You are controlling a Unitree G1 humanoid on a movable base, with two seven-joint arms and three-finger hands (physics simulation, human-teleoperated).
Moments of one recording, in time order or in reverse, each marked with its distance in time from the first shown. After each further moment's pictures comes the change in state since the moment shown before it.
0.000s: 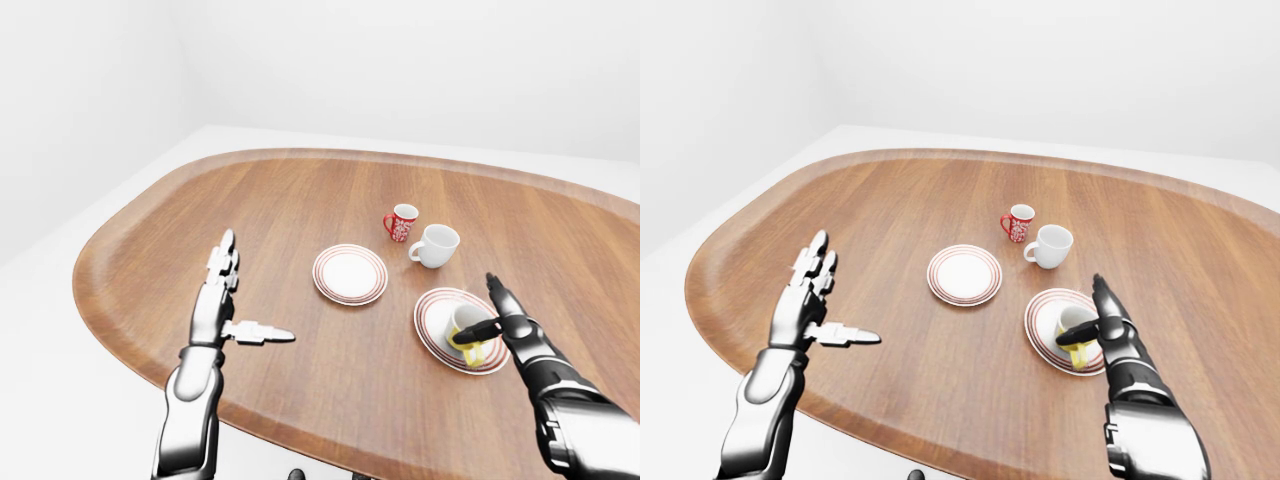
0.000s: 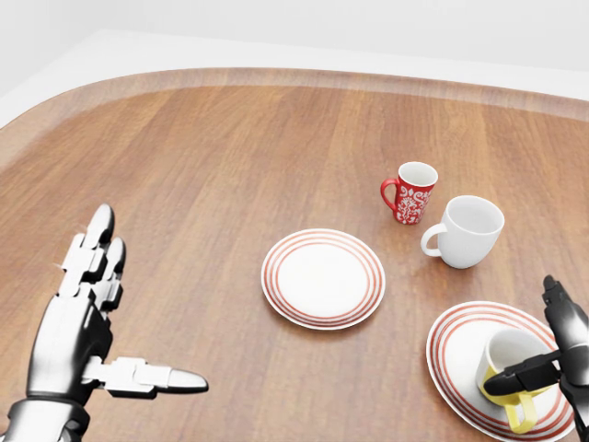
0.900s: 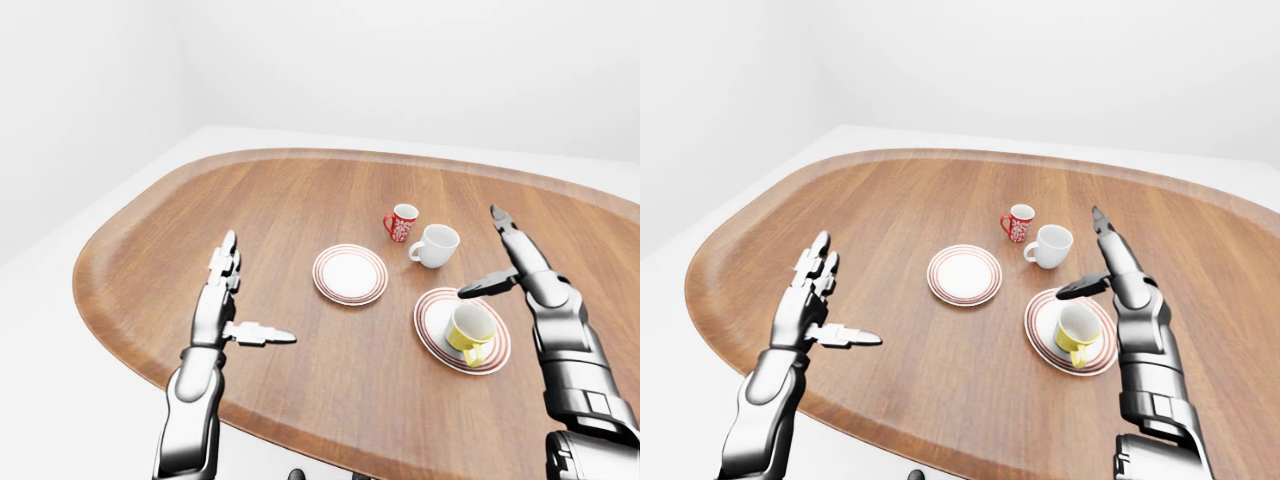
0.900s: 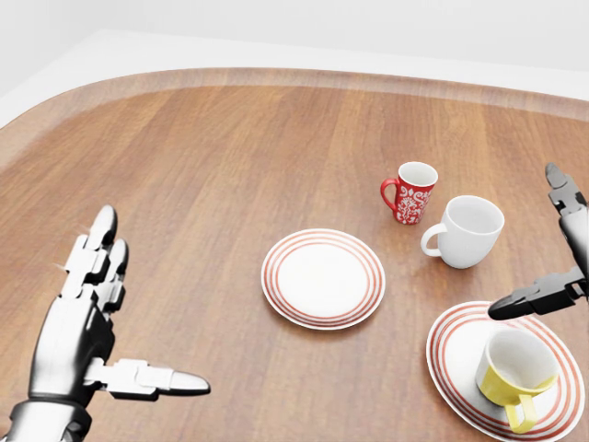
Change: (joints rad) left arm 0.005 -0.002 -0.007 -0.002 0.002 0.000 -0.003; right arm 0.164 0.011 -0.141 -0.836 0.012 0.175 0.277
